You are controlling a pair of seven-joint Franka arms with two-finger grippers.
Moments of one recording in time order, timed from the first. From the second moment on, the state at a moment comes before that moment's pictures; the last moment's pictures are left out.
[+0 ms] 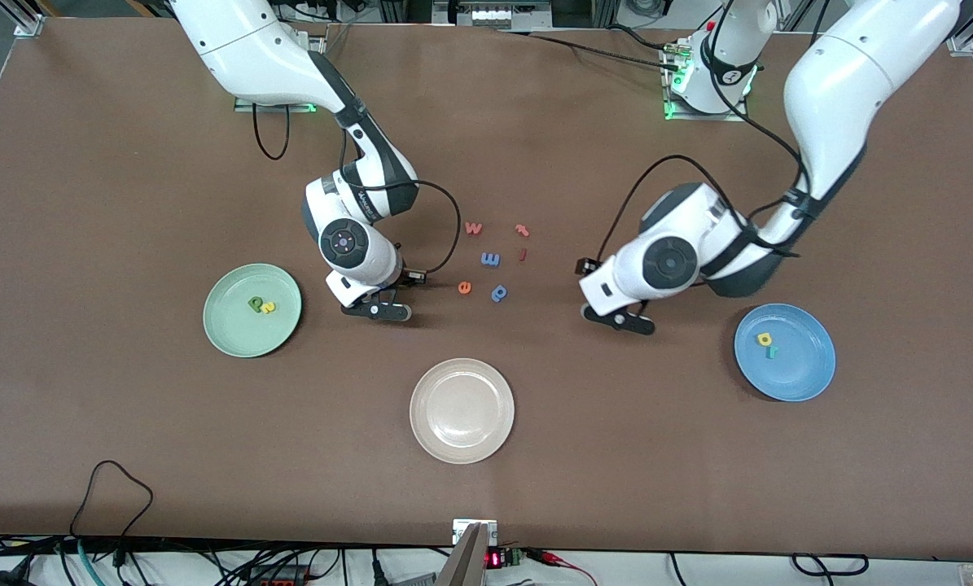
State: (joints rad) left arm 0.29 0.75 -0.87 -1.81 0.42 2.07 -0.50; right arm 0.54 0.65 0.02 -1.80 0.16 2.32 0.54
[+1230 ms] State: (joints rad) left arm 0.30 0.75 -0.82 -1.97 0.61 2.20 -0.53; right arm 0.43 0.51 -0.26 -1.79 0.09 2.00 0.16
